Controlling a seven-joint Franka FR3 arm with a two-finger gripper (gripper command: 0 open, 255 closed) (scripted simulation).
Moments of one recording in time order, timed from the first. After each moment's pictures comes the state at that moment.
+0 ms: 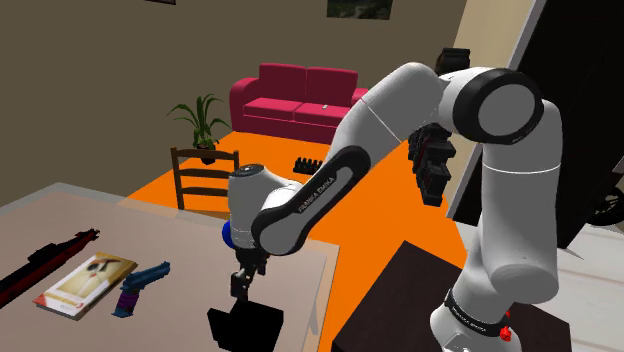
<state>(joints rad) 0.23 0.31 0.37 -2.15 -0.03 2.44 0.22</state>
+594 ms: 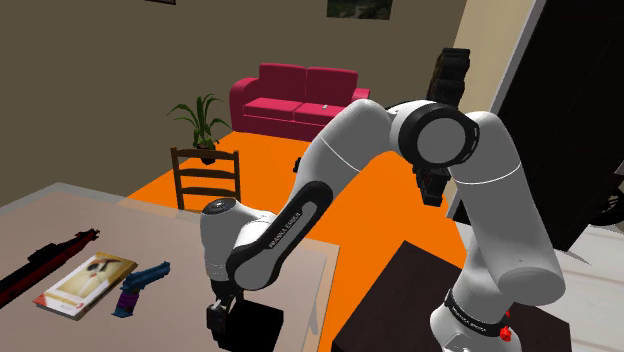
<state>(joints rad) 0.33 0.59 0.33 -1.93 -0.13 2.49 0.27</state>
